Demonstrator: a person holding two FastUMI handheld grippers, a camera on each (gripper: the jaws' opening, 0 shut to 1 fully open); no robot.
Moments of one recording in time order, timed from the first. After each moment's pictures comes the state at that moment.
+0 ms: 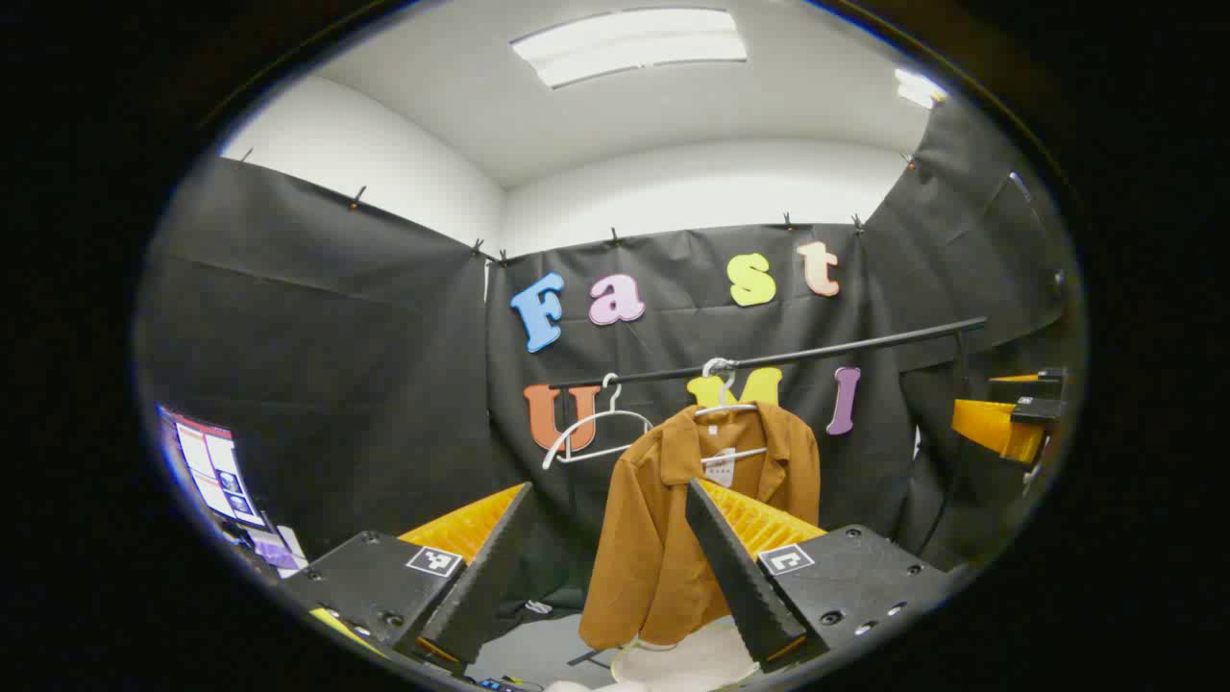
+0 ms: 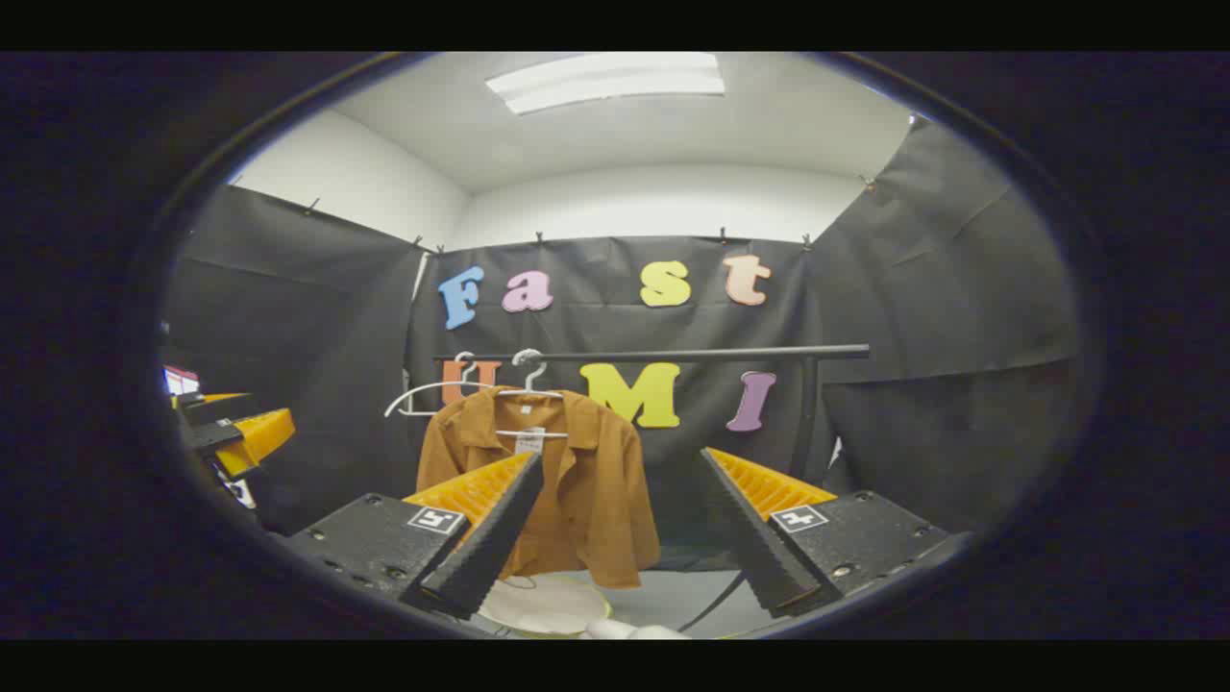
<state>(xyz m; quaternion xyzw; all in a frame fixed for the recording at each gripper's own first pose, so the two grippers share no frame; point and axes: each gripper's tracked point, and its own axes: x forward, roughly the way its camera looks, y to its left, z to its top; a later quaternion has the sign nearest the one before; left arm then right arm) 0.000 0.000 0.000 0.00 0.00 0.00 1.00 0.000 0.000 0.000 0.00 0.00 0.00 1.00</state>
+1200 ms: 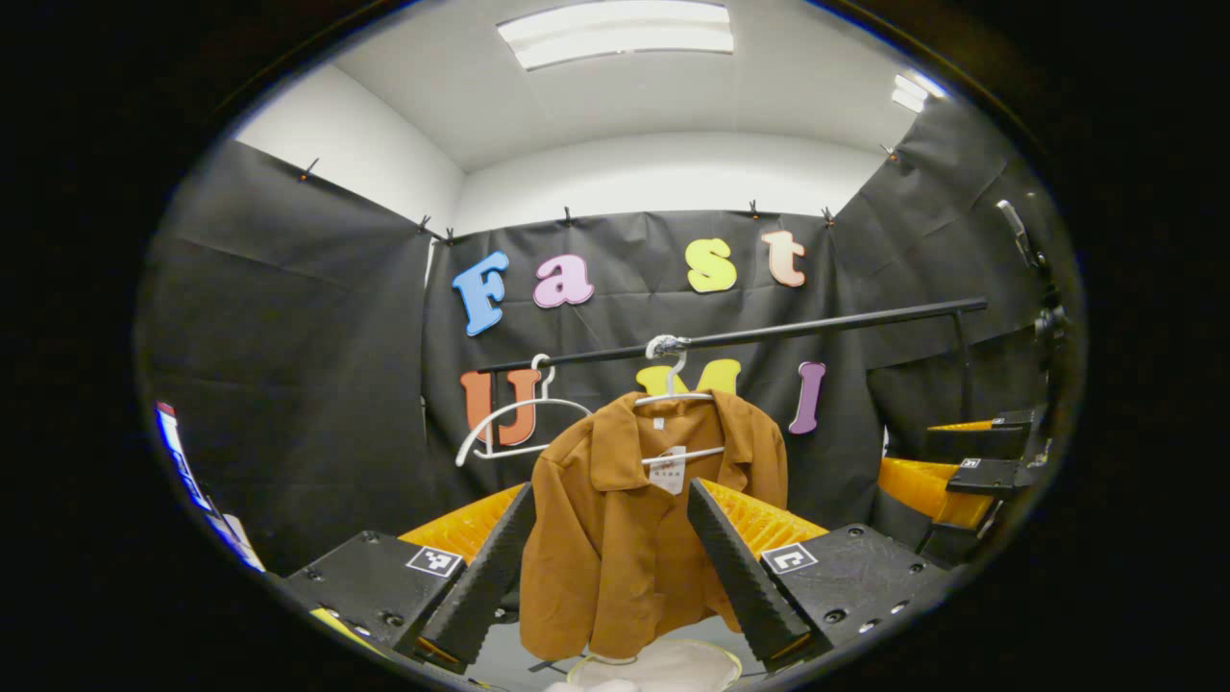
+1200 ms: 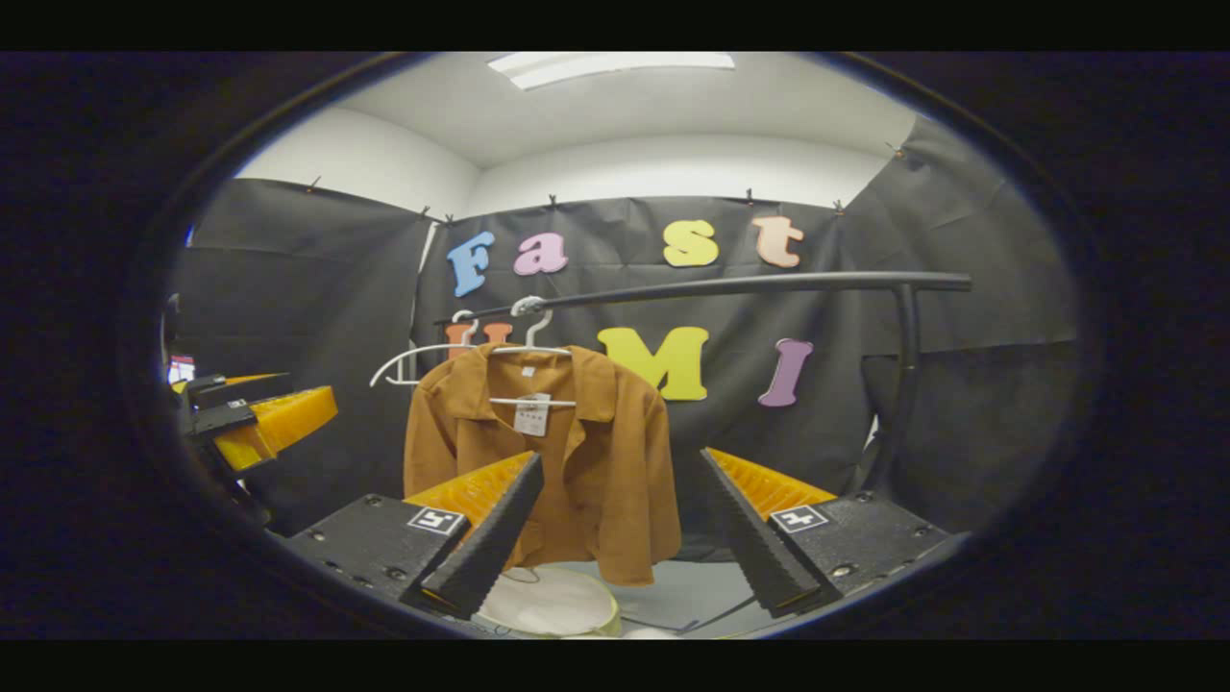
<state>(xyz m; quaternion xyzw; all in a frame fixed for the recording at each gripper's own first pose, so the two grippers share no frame) 0.102 -0.069 -0.040 -0.03 0.01 -0.07 1.00 0.130 0.011 -0.068 0.00 0.05 0.04 1.00</state>
